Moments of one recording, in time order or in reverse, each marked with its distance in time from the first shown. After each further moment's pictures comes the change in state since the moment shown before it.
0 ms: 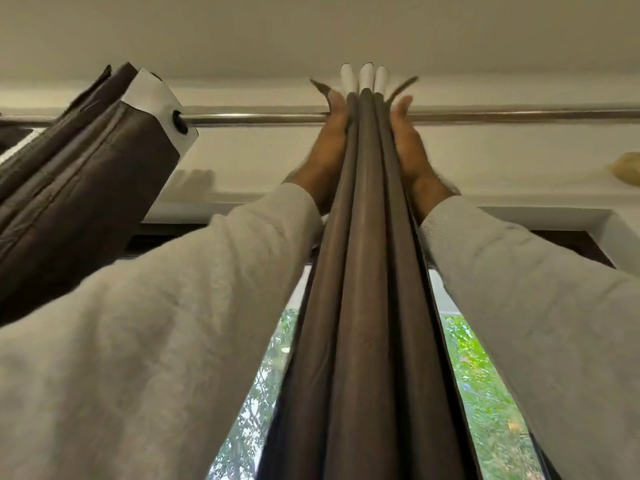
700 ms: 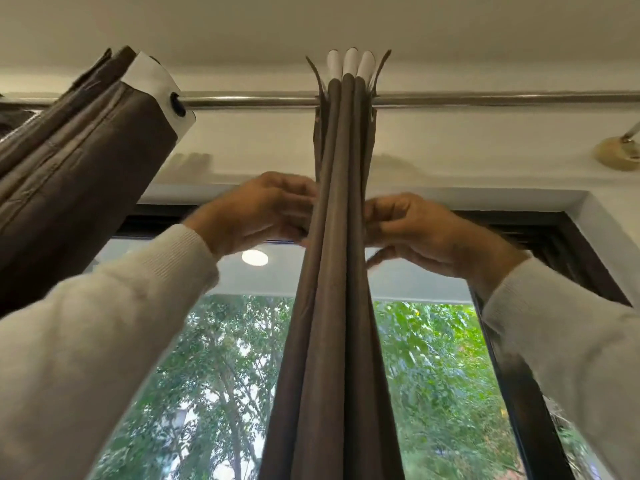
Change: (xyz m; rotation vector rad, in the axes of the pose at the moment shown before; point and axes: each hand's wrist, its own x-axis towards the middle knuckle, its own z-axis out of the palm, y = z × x) left_hand -0.088 -0.007 -0.093 0.403 -0.469 -0.163; right_hand -0.103 0.029 -0.064 -0.259 -0.669 0.132
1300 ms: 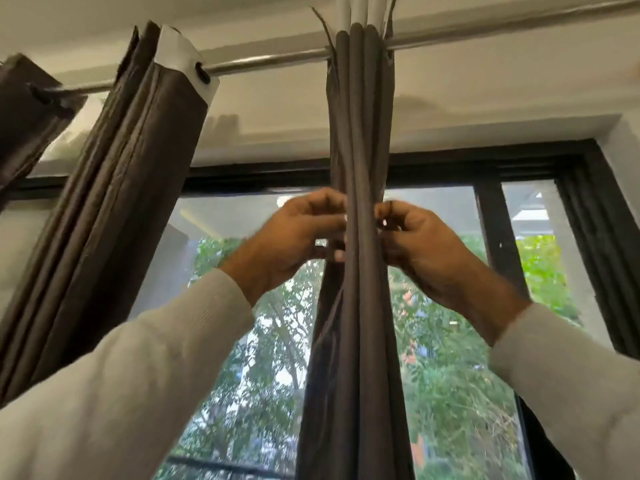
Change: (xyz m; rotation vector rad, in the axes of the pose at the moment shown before) left_hand -0.089 0.008 0.101 -0.249 0.184 -0.137; right_hand -0.085 0.009 0.085 0.308 0.228 0.035
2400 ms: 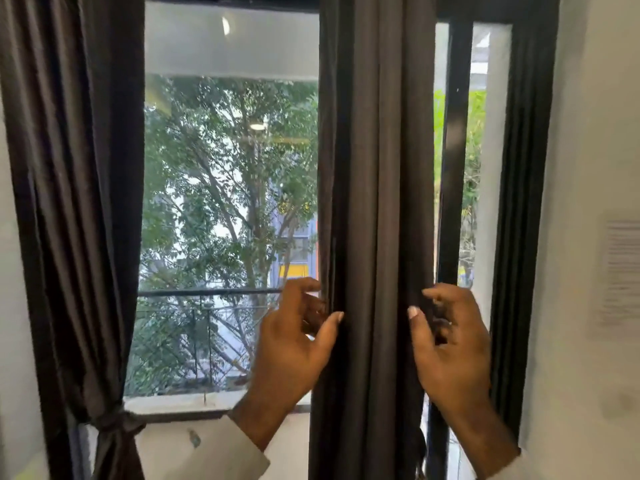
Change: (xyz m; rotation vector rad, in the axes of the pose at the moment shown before) left_hand -0.354 -0.085 0.095 0.311 0.376 -0.105; right_hand -0.340 -0.013 0.185 -0.736 0.716 0.266
